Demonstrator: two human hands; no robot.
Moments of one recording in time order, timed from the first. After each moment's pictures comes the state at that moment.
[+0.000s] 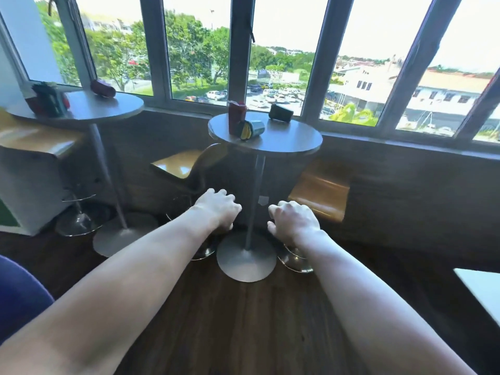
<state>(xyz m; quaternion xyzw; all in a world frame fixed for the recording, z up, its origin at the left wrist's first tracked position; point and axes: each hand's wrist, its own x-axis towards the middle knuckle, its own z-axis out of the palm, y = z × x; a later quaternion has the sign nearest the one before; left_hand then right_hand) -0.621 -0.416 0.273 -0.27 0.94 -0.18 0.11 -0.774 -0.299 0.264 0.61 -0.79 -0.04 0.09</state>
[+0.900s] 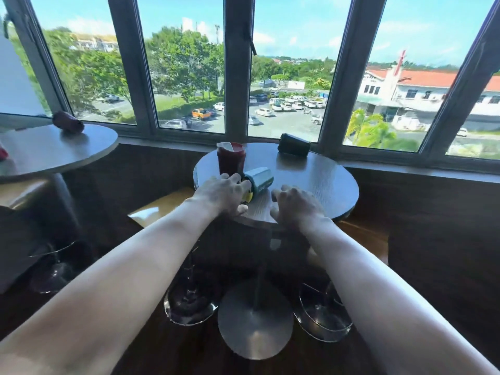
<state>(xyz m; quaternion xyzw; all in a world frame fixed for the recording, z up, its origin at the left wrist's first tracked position) -0.831 -0.750 0.325 -0.29 0.95 -0.13 -0.03 -0.991 -0.642 0.305 0.62 -0.78 0.07 0.11</state>
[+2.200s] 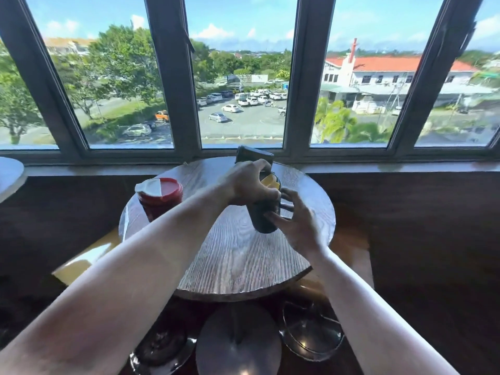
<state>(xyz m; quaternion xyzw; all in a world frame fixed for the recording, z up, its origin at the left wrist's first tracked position) -1.055 -0.825 0.368 -0.23 0.94 0.20 -0.16 -1.163 -0.706 0.261 0.45 -0.69 0.56 -0.08</state>
